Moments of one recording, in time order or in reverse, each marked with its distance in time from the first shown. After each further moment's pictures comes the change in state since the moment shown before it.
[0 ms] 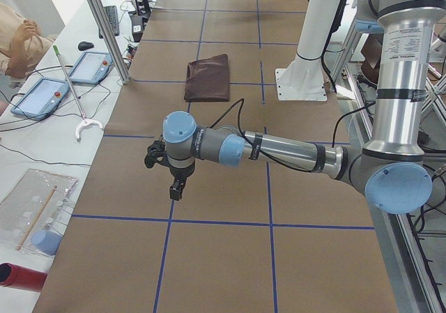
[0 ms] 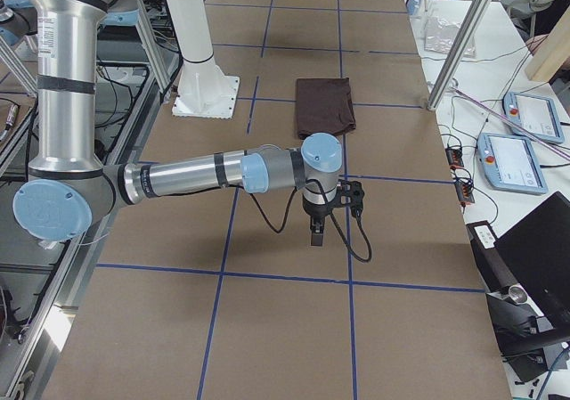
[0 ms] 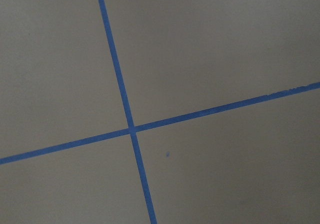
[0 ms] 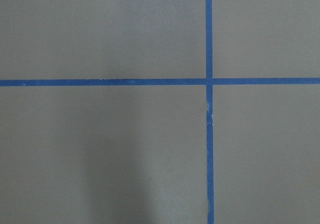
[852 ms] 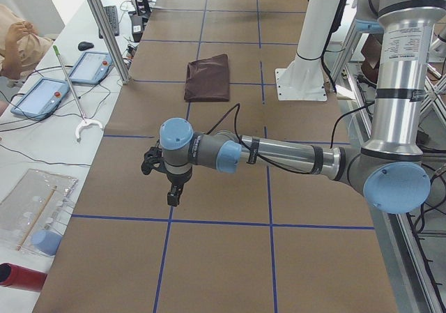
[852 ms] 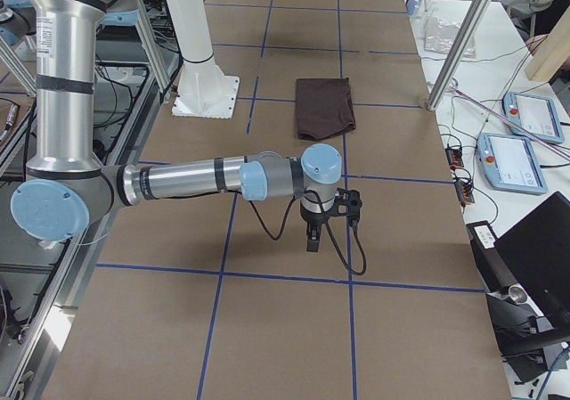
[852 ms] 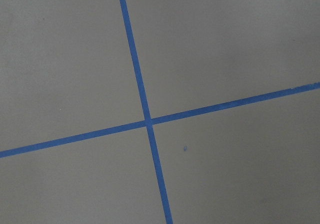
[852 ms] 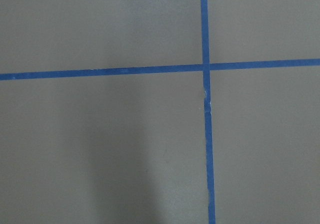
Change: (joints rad) left arm -0.007 -0.033 0.037 0.004 0.007 -0.034; right arm 0.004 -0.010 -0.045 0.002 0.035 0.001
